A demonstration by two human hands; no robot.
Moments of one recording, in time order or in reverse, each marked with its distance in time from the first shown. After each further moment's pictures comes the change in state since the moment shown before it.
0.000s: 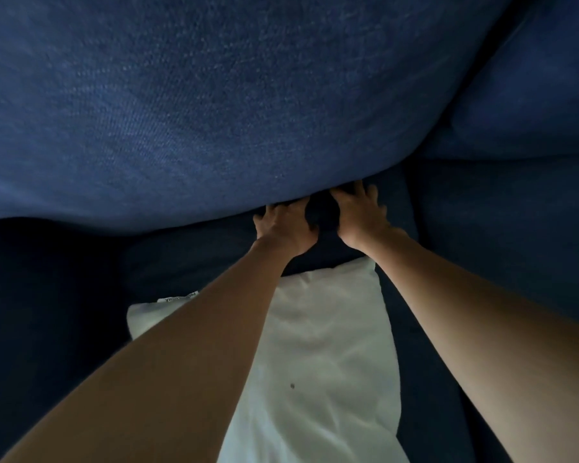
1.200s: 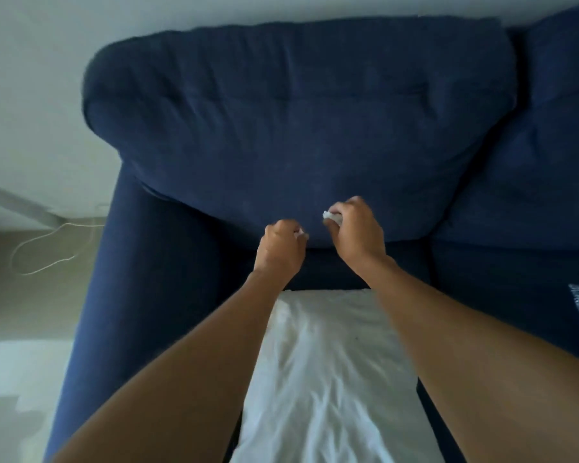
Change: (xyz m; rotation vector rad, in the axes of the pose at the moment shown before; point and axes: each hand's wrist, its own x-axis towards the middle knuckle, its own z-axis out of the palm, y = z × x) left_hand -0.242 -0.090 -0.120 -0.515 0.605 -0.016; right_hand -0.200 -0.173 -0.083 0.235 0.517 -0.368
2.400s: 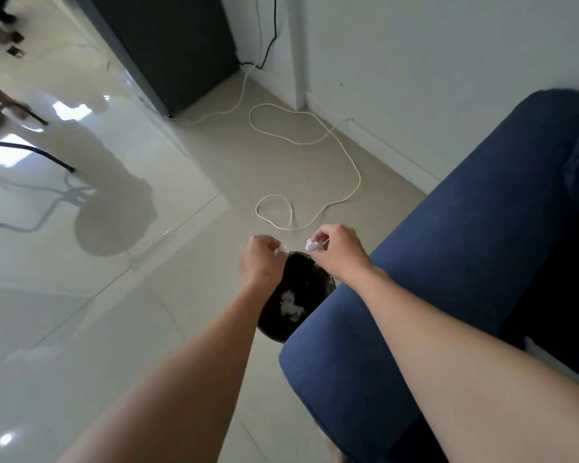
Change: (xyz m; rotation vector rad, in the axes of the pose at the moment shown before) left_hand -0.244 -0.500 -0.239 -0.408 0.519 -0.914; right_hand -0.233 -0.408 0.380 -0.129 -0.834 -0.480
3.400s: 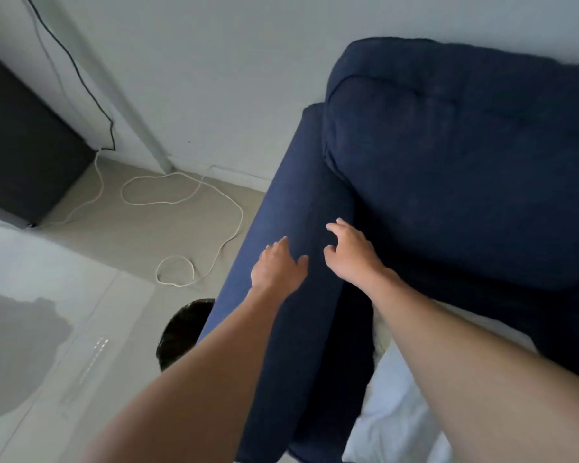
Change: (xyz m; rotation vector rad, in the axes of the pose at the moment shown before) left_hand -0.169 0.185 0.149 0.495 -0.375 0.526; right_hand -0.152 0.175 -0.183 0.049 0.334 0.338
